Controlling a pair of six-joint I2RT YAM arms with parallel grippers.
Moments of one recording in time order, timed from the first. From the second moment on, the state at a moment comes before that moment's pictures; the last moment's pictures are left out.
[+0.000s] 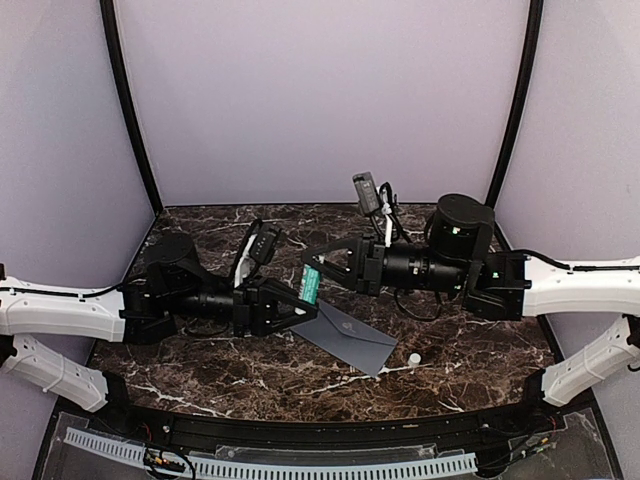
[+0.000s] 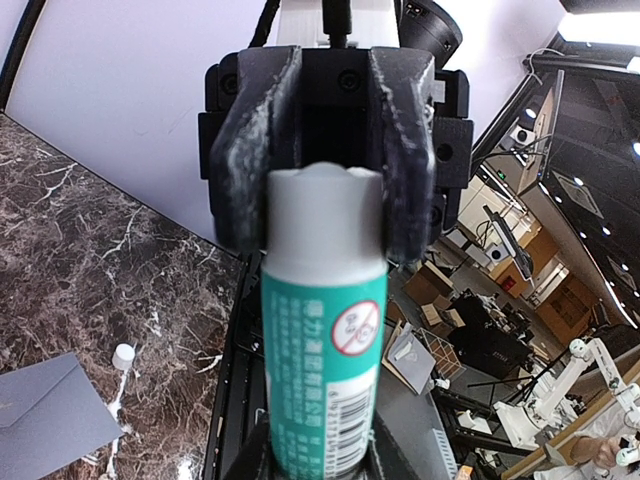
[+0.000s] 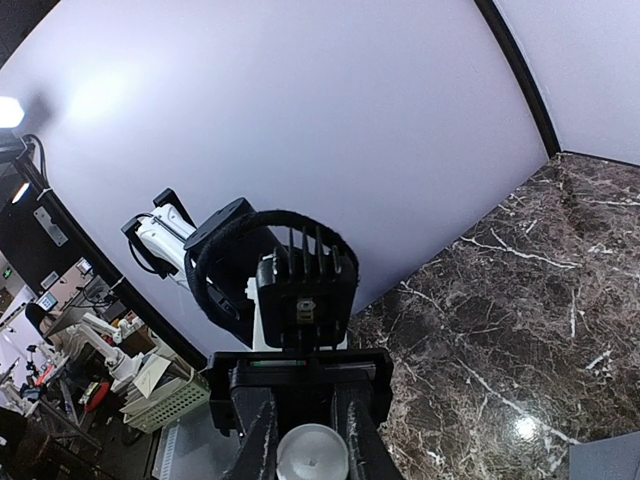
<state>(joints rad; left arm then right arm) -1.03 1.20 0.68 0.53 0.60 -0.64 1.15 1.29 0.97 0.34 -0.28 0.59</state>
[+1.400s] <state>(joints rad) -0.88 1.17 0.73 0.28 0.65 -0.58 1.13 1.15 0.94 0.06 -0.06 0.55</state>
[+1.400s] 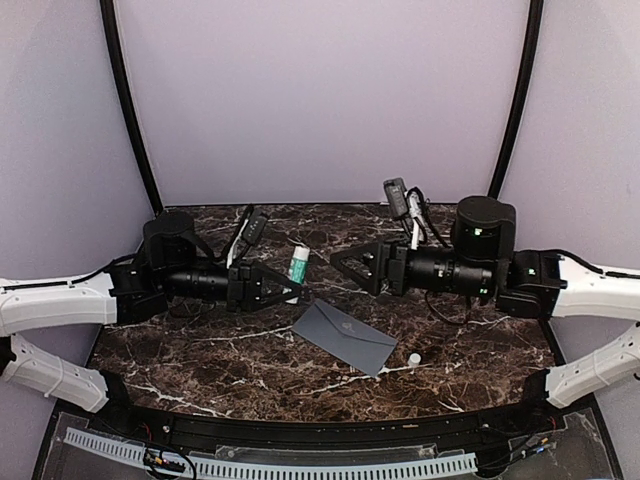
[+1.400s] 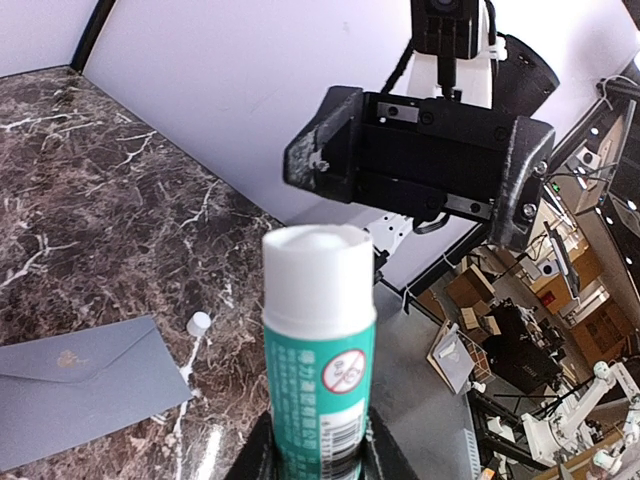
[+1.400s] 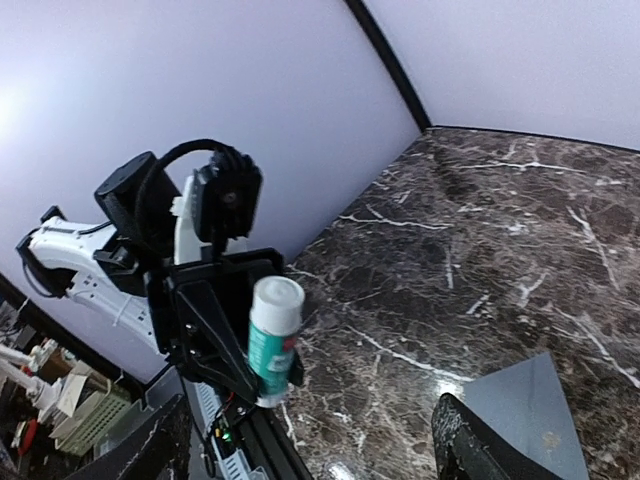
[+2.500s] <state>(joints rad) -0.73 1.38 1.01 -0.28 0.67 0.06 1.10 1.49 0.79 -0.72 0.31 0.88</state>
